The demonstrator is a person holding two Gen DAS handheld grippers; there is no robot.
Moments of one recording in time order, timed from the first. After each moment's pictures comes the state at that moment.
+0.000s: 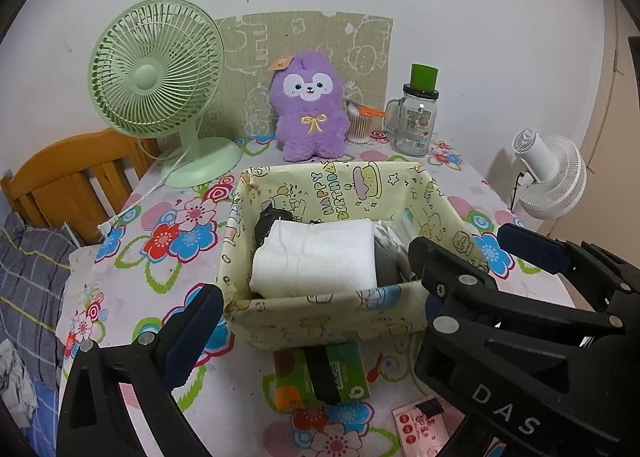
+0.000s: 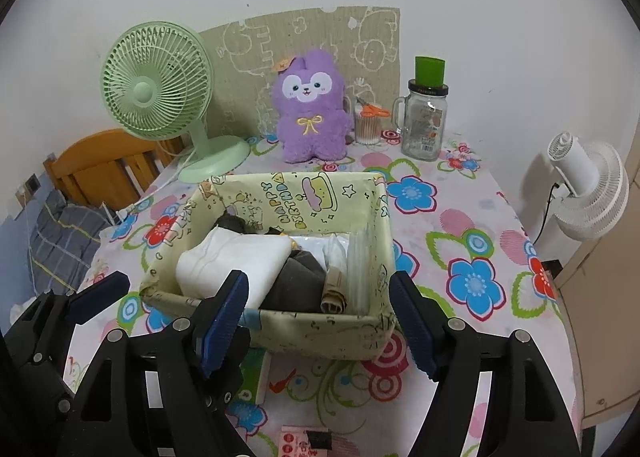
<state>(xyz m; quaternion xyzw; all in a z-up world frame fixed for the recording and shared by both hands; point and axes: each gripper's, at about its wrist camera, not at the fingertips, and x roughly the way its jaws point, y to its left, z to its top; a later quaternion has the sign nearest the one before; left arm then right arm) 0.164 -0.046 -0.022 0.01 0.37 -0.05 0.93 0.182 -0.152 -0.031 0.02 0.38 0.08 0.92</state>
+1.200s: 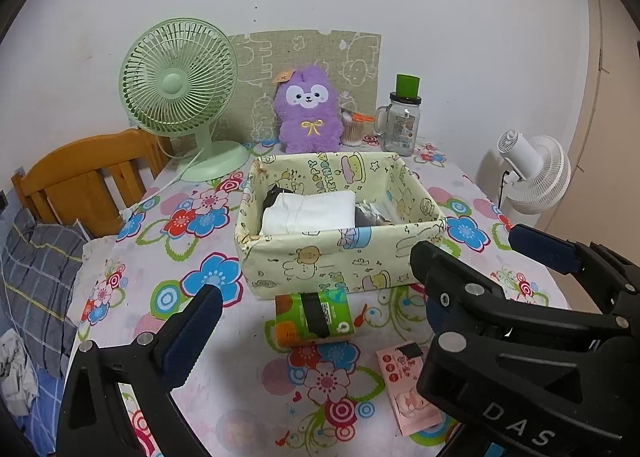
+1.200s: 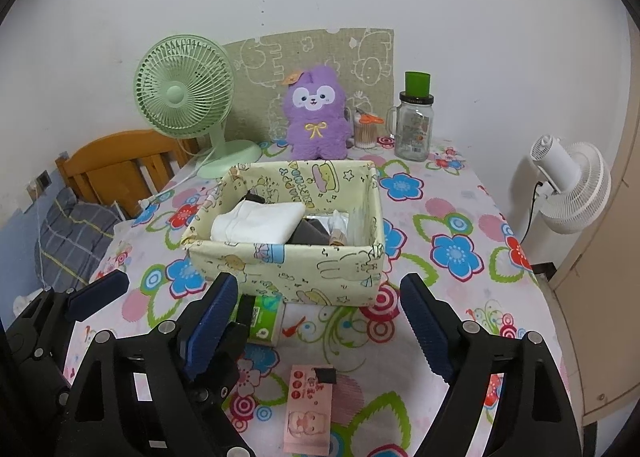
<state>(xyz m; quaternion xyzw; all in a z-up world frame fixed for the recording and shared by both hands) 0.094 -0.046 -0.013 0.01 0.34 -0.05 0.94 0.103 -0.157 -0.017 0.01 0.35 0.09 0.93</state>
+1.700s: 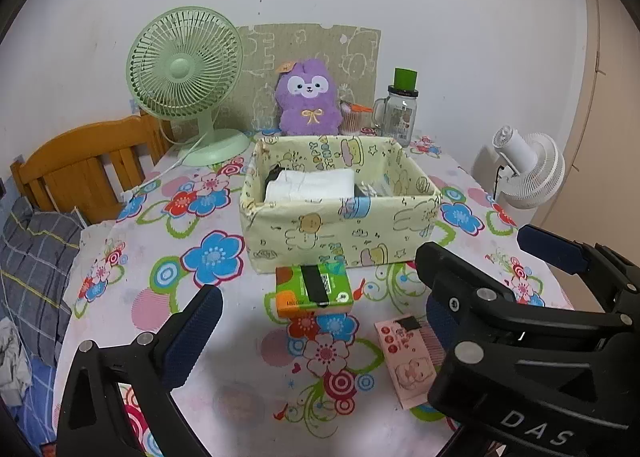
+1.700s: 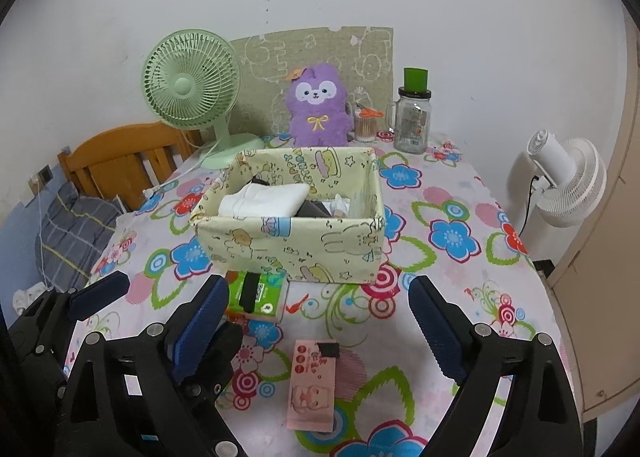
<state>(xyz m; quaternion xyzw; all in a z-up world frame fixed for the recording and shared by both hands) 0.068 -0.037 -0.026 0.00 0.35 -0.06 0.94 0.075 -0.155 -0.026 0.01 0.35 0.09 0.93</state>
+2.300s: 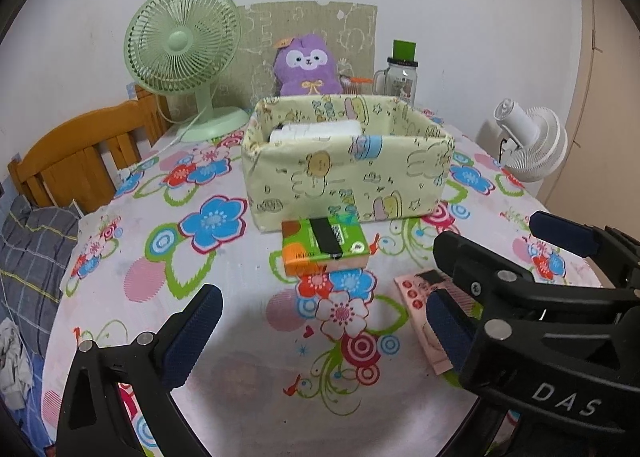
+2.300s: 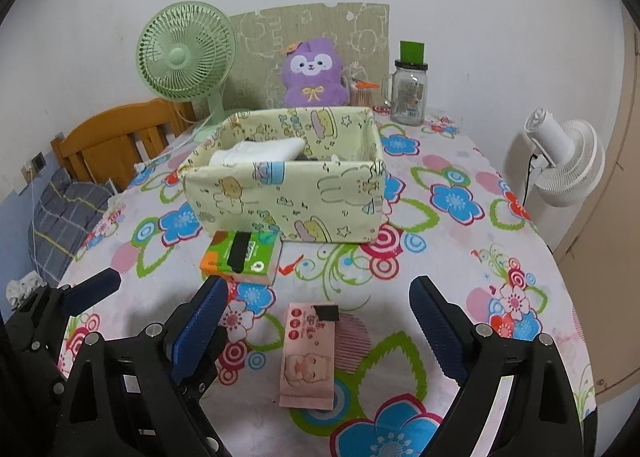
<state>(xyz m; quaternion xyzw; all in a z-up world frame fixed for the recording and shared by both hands) 0.058 -0.030 -0.069 0.02 0.37 -0.06 0.93 0.065 -0.153 -0.065 0.01 0.37 0.08 0.93</state>
